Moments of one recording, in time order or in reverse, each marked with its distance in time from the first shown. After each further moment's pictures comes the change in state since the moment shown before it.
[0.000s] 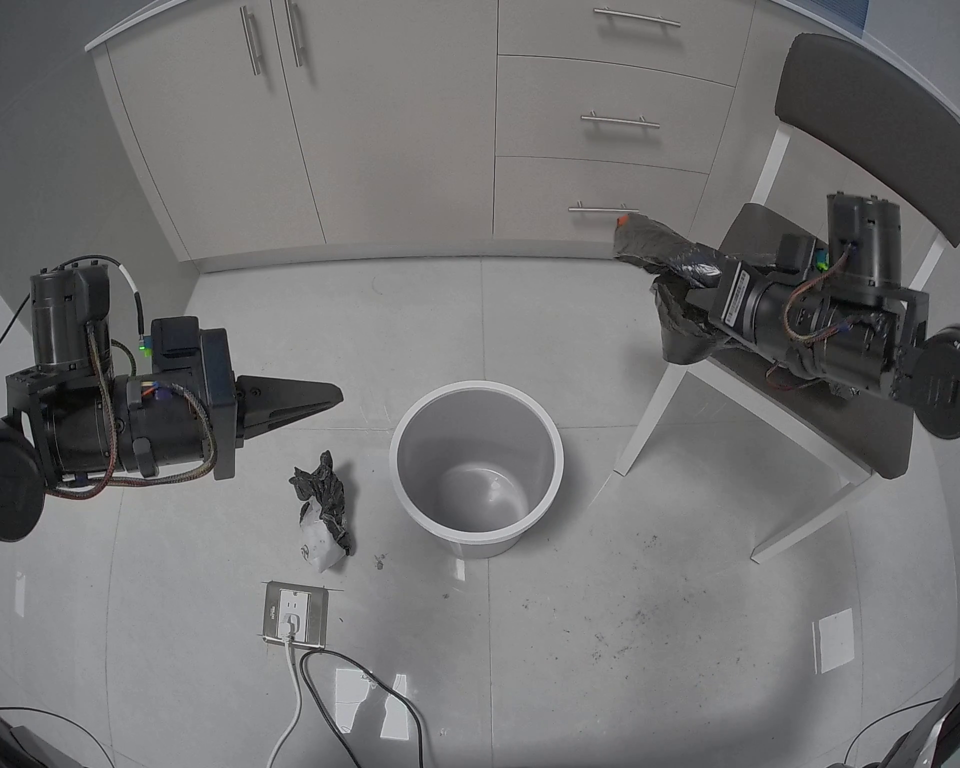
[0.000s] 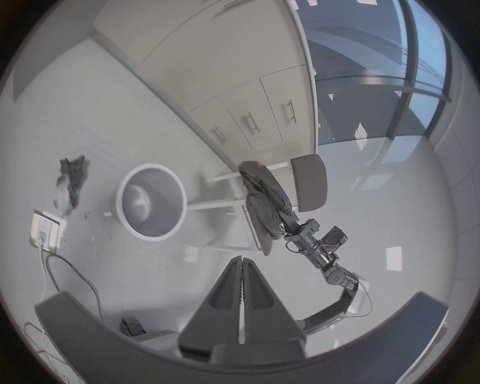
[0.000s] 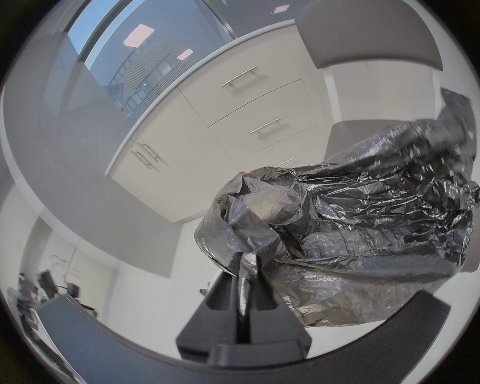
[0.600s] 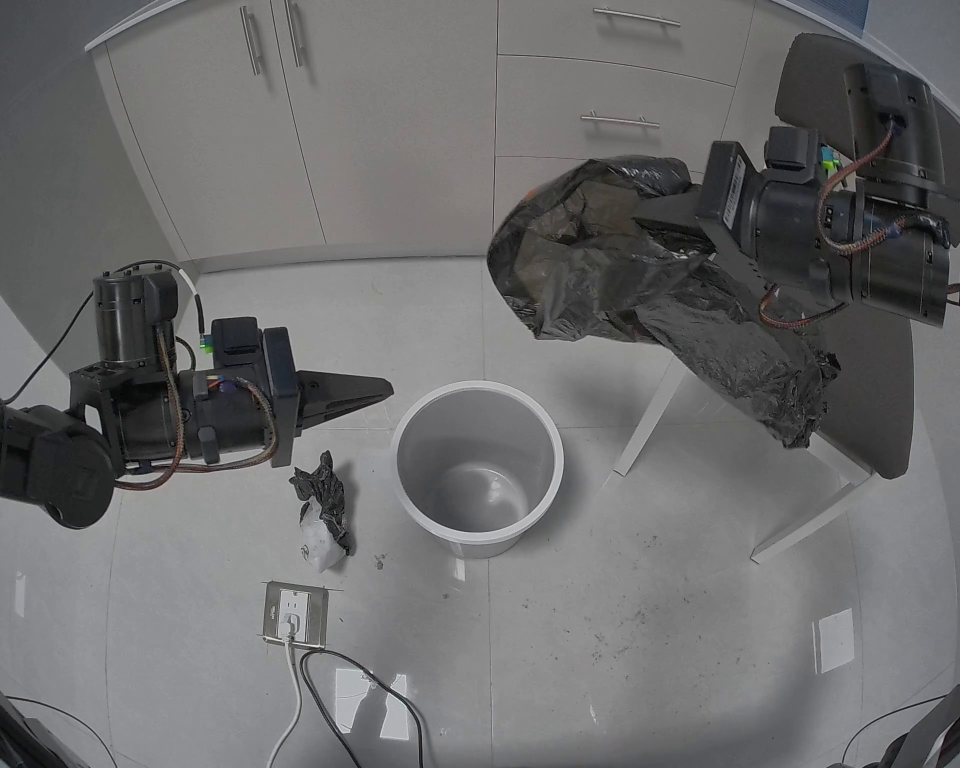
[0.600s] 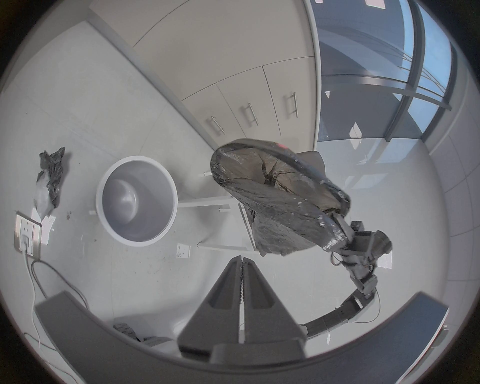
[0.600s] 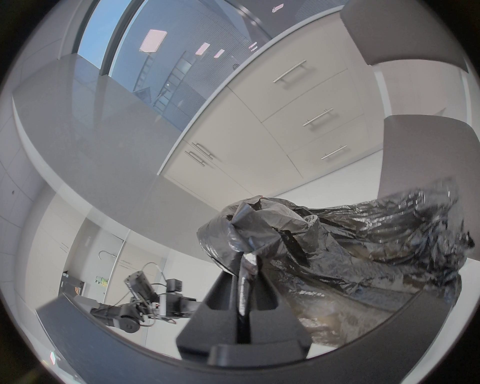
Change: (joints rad) left arm -0.038 0.176 -0.053 -0.156 -0.031 -0.044; right arm 0.219 -0.069 -0.277 0.283 0.052 0.073
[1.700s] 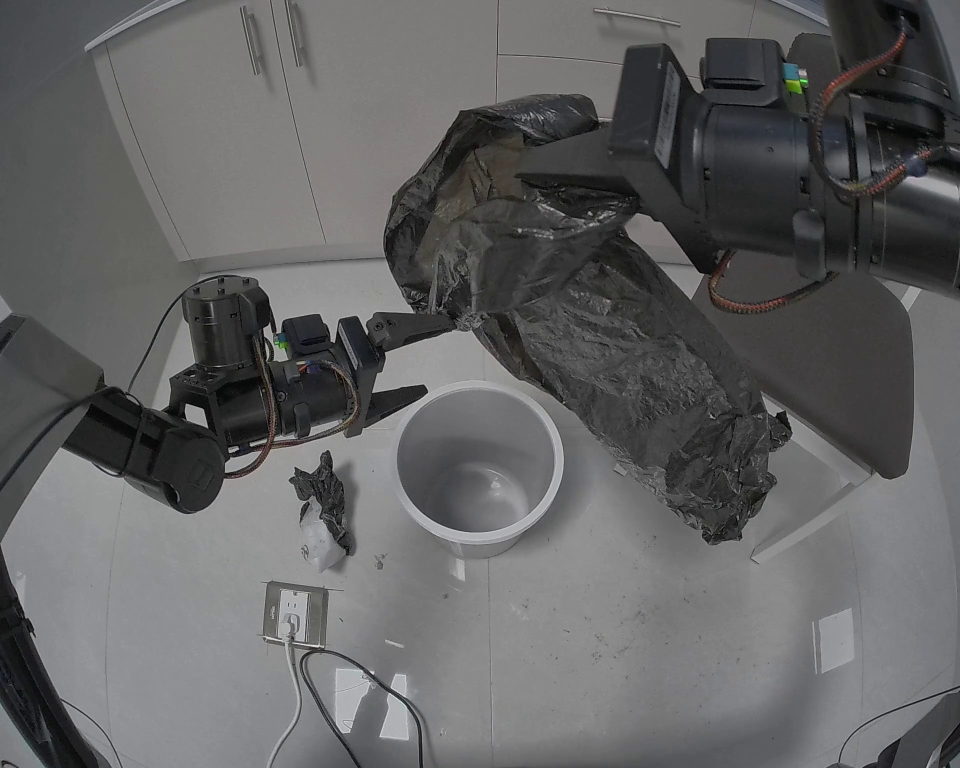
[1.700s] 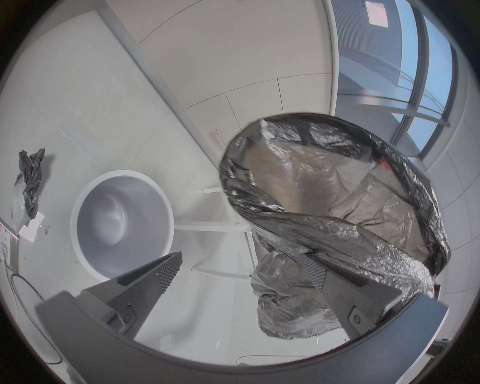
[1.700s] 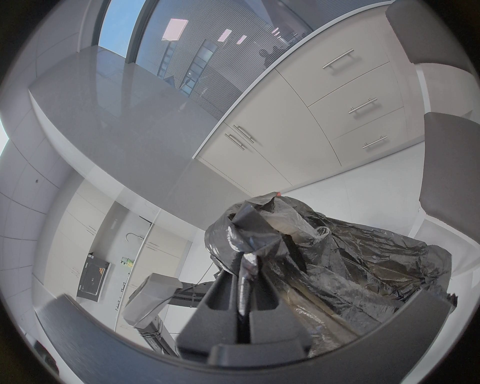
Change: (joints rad) left arm -0.033 0.317 -0.179 -0.279 0.103 -0.146; right arm 0.271 0.039 -0.201 0.140 -0.080 0.002
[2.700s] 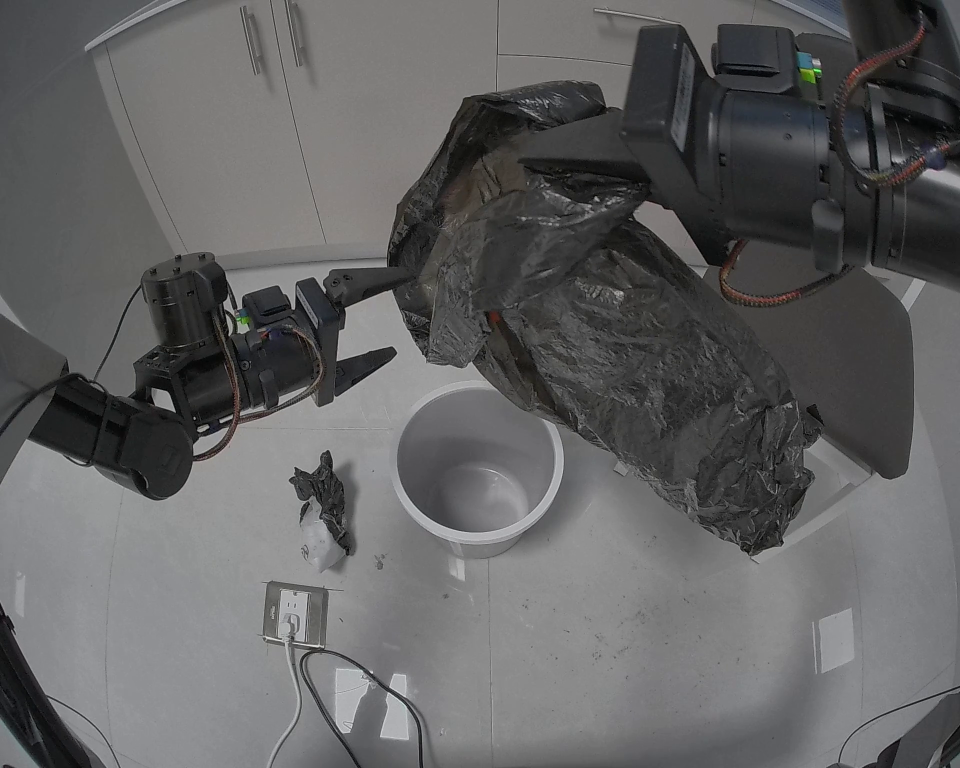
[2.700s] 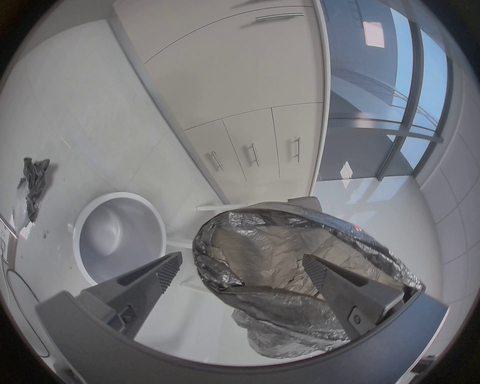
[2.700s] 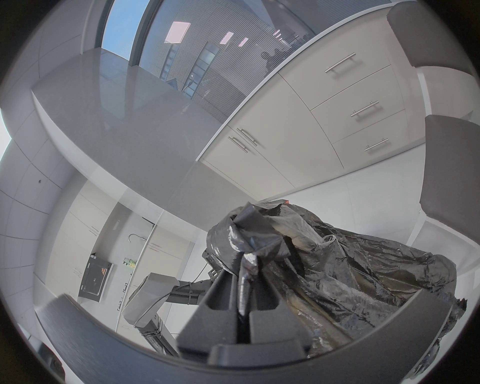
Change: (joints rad) left arm 0.050 -0.063 0.011 -0.057 0.039 -0.106; right arm 0.019 -0.016 -0.002 0.000 -0.009 -0.002
